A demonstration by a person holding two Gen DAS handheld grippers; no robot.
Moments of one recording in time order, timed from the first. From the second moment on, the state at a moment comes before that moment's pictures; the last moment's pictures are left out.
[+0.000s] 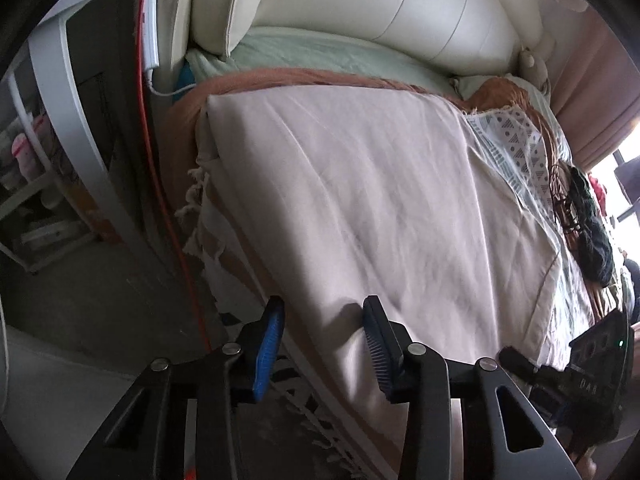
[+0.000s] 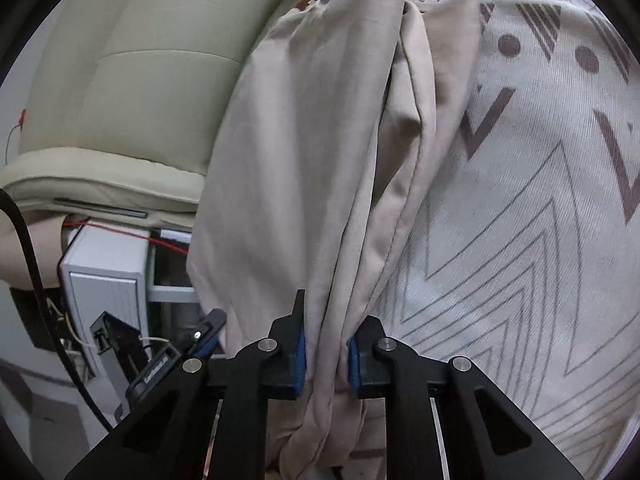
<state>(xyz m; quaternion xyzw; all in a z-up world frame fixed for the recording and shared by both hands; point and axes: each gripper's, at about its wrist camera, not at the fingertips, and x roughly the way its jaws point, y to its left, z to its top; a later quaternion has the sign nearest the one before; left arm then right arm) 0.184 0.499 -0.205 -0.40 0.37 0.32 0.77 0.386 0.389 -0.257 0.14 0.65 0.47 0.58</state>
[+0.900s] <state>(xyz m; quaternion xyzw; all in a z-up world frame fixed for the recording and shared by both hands) 0.215 0.404 -0.204 -0.41 0.39 0.26 0.78 0.379 0.322 -0.223 0.11 0.63 0.47 0.61</state>
